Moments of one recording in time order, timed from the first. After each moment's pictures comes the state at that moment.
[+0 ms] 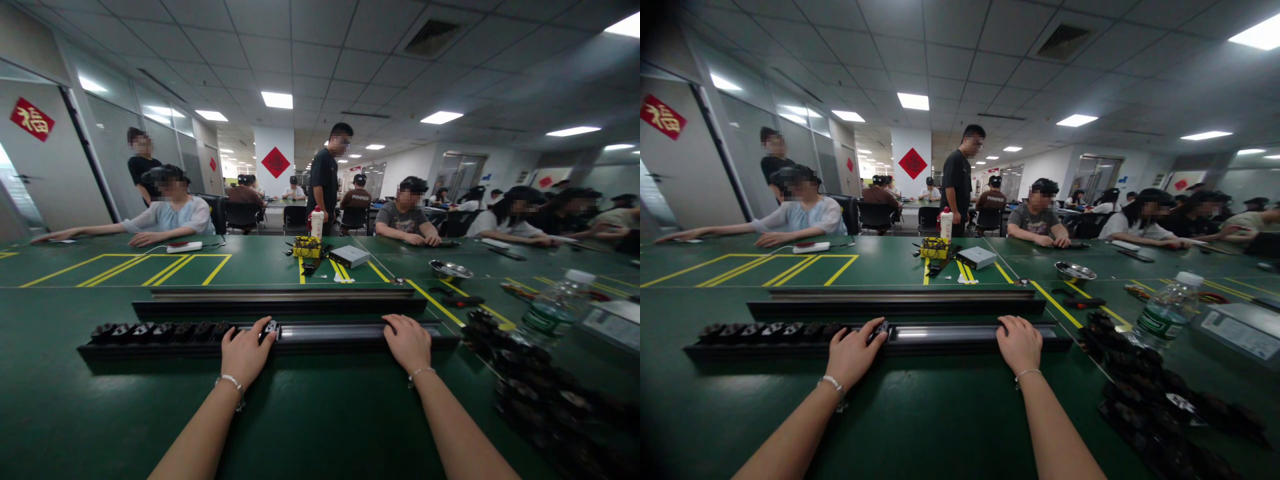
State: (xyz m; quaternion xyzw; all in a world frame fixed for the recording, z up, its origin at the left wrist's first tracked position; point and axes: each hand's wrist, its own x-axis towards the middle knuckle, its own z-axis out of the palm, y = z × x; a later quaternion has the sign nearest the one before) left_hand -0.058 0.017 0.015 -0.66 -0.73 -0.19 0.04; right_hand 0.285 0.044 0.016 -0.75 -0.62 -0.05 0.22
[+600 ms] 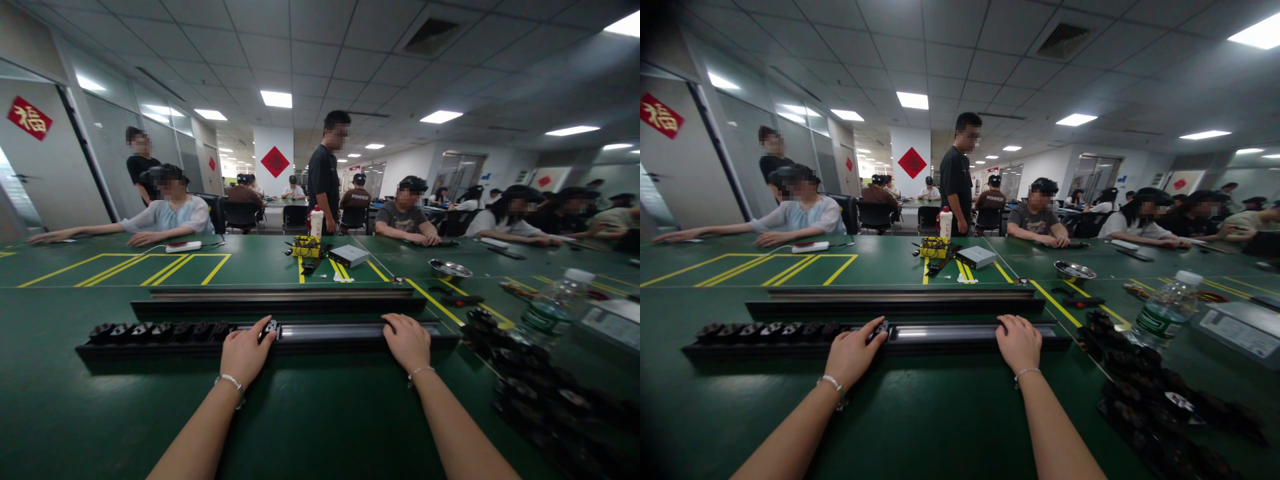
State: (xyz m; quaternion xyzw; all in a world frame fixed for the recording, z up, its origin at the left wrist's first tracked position) left_hand -0.059 0.016 0.020 -0.67 -0.72 -0.19 0.01; right_hand 0.285 0.044 0.016 -0.75 -0.62 -0.05 0.22
